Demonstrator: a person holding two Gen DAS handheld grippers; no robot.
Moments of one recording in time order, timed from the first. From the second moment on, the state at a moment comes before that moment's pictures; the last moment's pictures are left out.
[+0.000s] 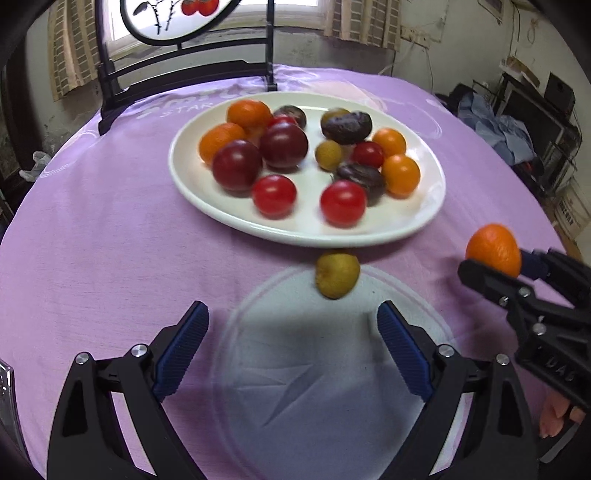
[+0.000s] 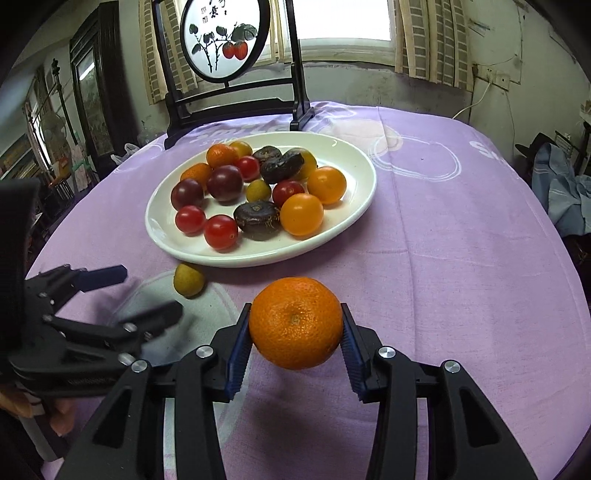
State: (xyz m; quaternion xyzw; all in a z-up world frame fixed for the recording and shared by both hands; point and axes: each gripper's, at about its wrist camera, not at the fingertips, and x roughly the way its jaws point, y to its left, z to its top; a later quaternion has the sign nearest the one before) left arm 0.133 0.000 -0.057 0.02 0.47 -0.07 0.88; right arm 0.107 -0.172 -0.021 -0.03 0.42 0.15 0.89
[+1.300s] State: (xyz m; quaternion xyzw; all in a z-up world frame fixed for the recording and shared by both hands) left arm 0.191 0.013 0.021 0.02 0.41 -0.05 0.91; right arm 0.145 -0.138 0.024 -0.05 0.37 0.19 0.91
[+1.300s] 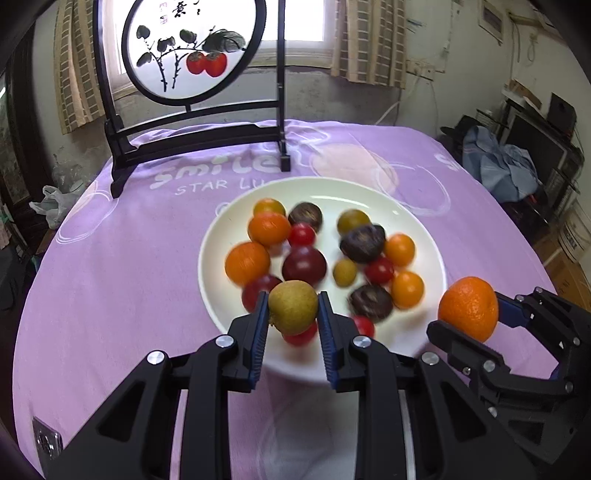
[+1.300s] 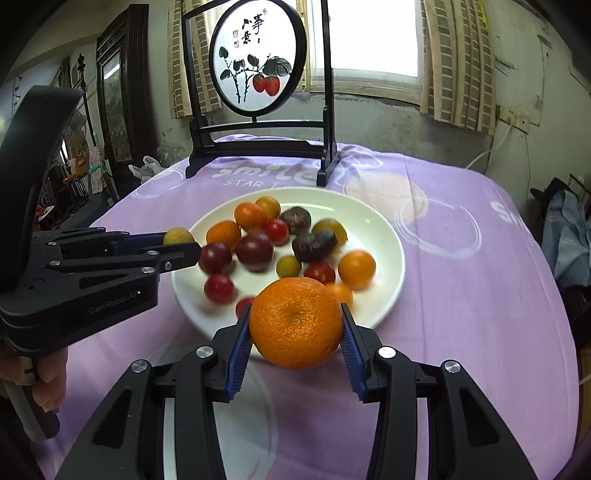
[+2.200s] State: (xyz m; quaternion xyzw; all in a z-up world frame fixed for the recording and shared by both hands) left arm 0.237 0.030 0.011 -0.02 0.42 0.02 0.91; right arm 0.184 -0.135 0.023 -0.04 0.36 0.16 0.92
